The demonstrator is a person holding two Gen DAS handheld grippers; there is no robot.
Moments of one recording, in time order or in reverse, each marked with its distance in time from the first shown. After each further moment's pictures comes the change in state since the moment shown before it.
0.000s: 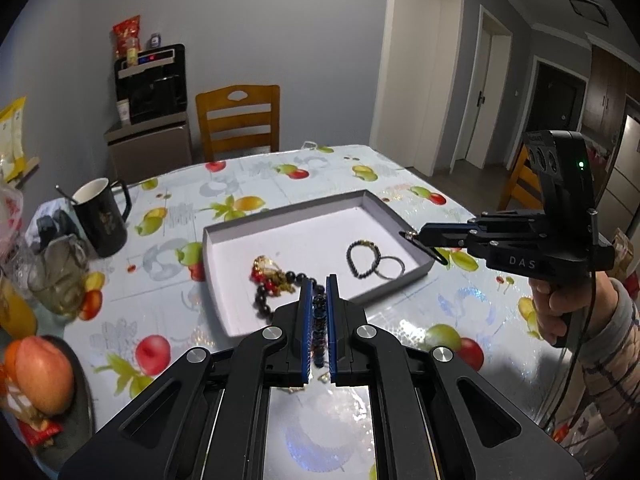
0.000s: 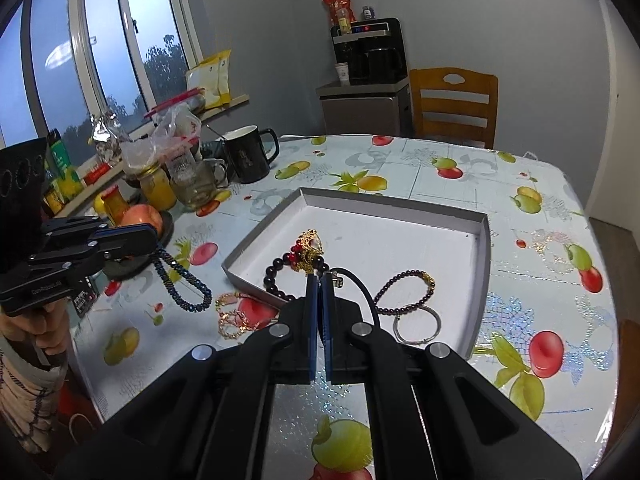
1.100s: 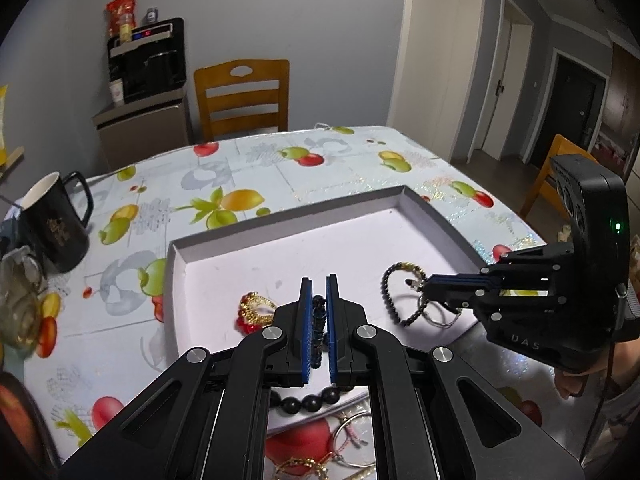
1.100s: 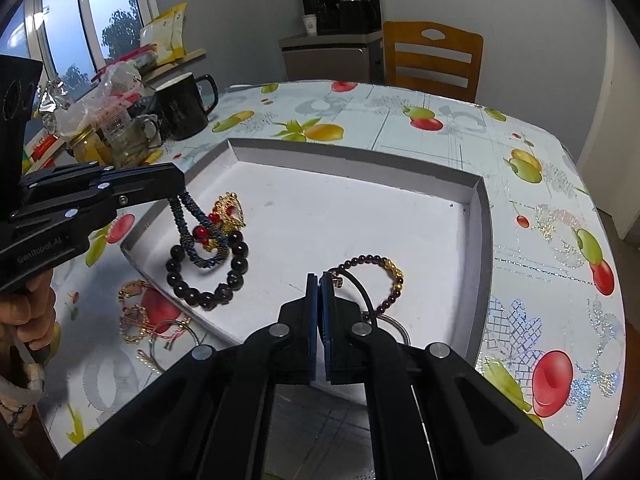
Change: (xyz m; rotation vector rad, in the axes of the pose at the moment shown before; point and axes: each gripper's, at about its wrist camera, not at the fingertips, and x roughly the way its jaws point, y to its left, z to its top) left arm 0.127 0.015 0.025 -0.028 0.066 0.034; right arm 0.092 -0.046 -0.004 -0.003 0.164 -0.141
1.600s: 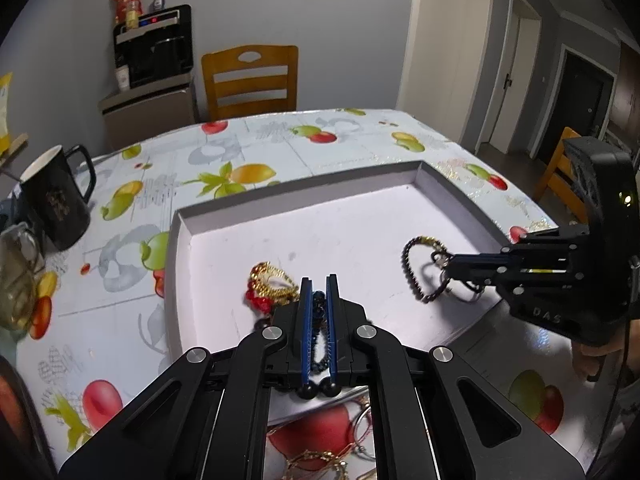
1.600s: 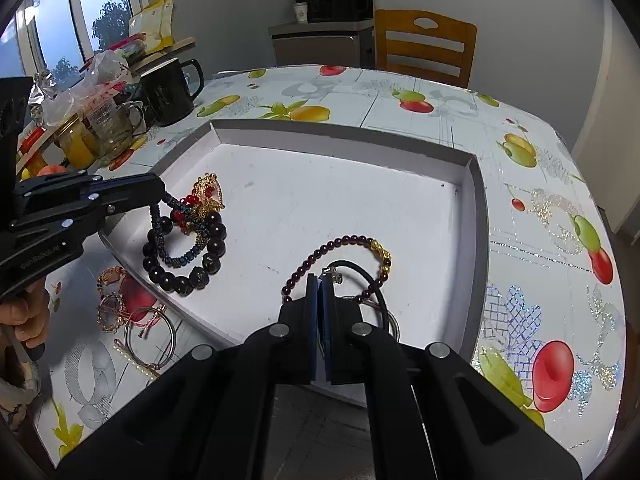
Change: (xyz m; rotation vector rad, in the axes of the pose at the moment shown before) left arm 0.016 0.012 -0.021 -0.013 0.036 0.024; right arm 0.012 -0.007 -0.009 0.005 0.037 -0.033
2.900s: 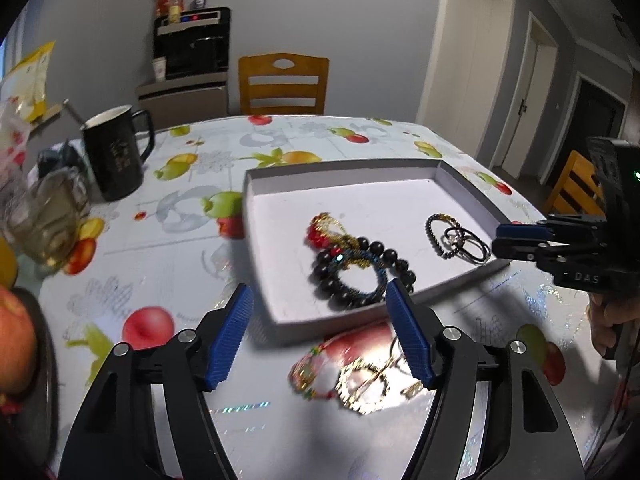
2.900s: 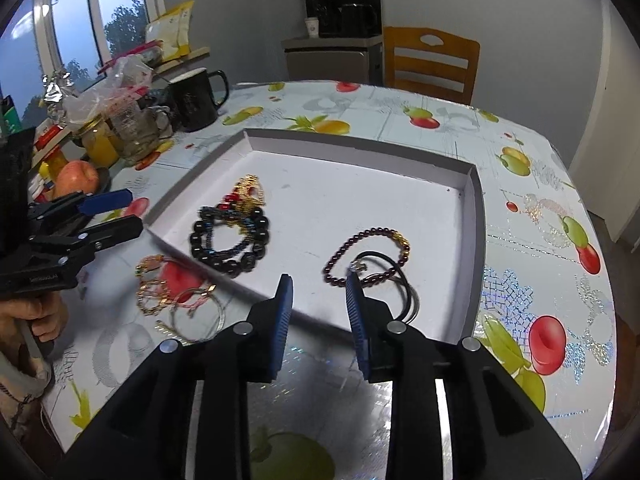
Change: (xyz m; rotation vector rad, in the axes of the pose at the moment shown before) left arm -0.057 0.043 -0.056 -0.098 -0.060 0.030; right arm -0.043 0.030 -0.016 -0.026 -0.058 0.015
